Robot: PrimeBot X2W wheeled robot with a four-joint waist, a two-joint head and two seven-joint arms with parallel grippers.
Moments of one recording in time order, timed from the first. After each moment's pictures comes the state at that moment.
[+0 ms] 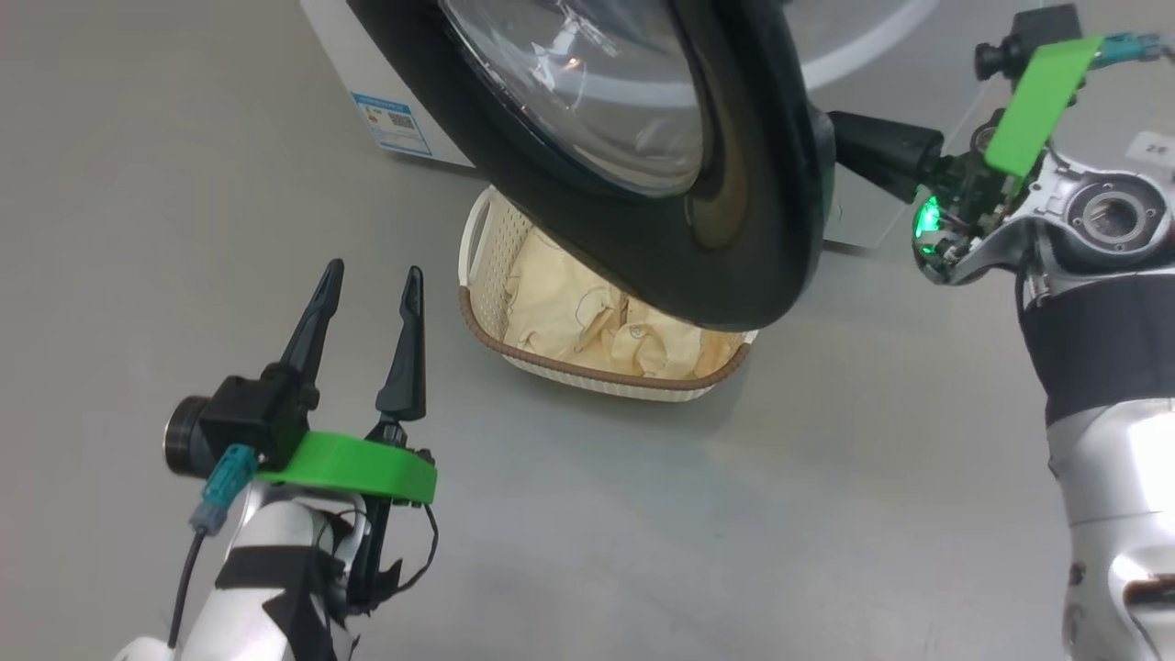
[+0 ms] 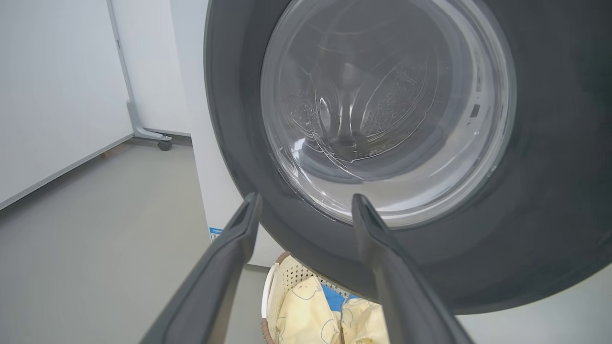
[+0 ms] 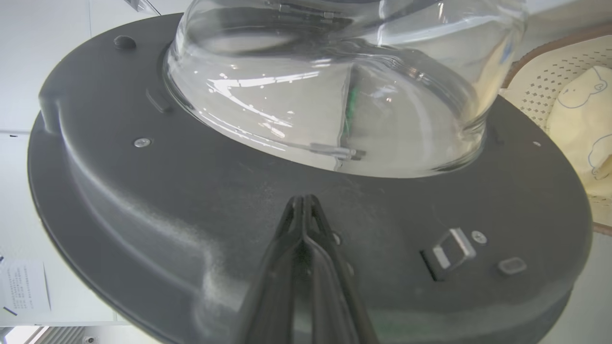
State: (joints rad) left arm -0.38 0.03 -0.20 0.27 -0.19 -0.12 -0.26; right arm -0.85 -0.07 -0.02 0.54 1.36 0.13 0.99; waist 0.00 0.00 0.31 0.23
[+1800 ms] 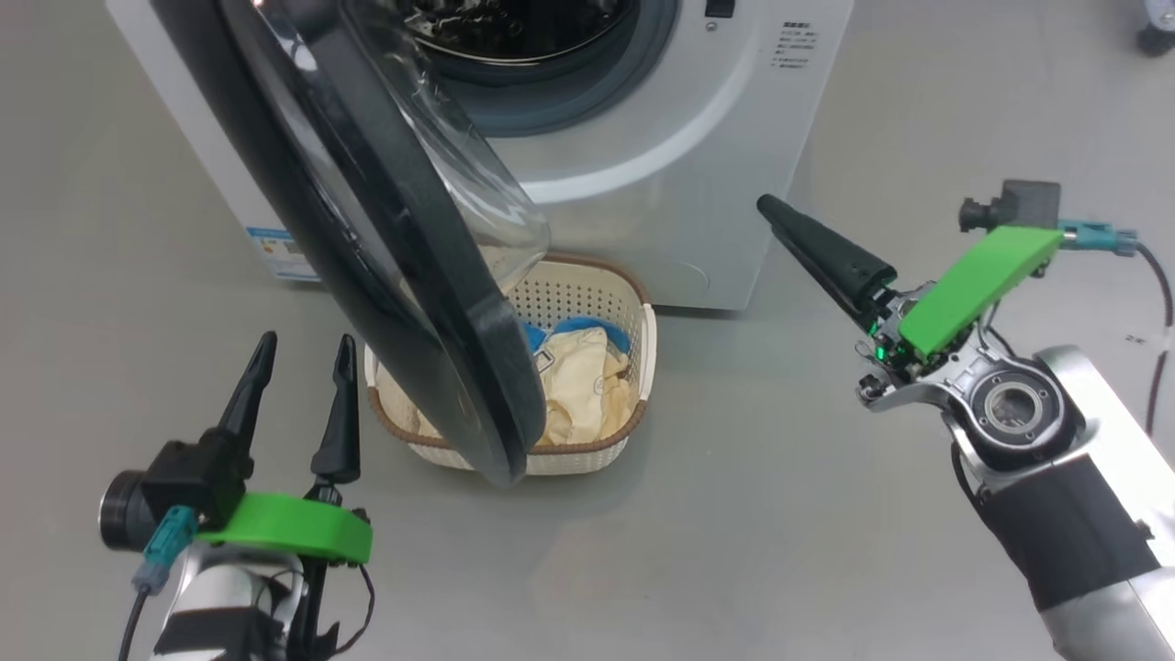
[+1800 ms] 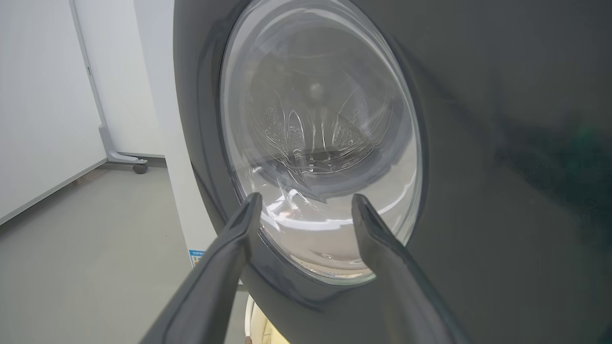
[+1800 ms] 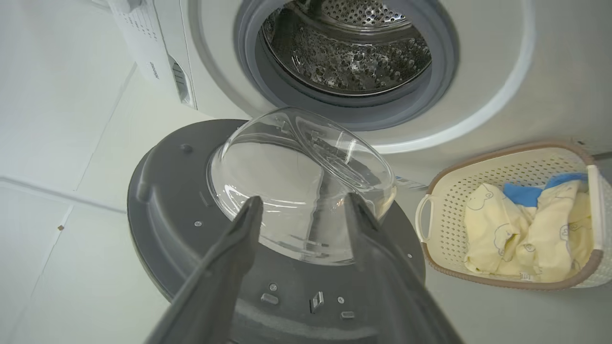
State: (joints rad) left arm -0.26 0.11 -0.15 0.26 -0.20 -0.13 -0.26; right arm -0.53 -0.21 0.38 0.24 1.52 0.13 0.35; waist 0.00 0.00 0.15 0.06
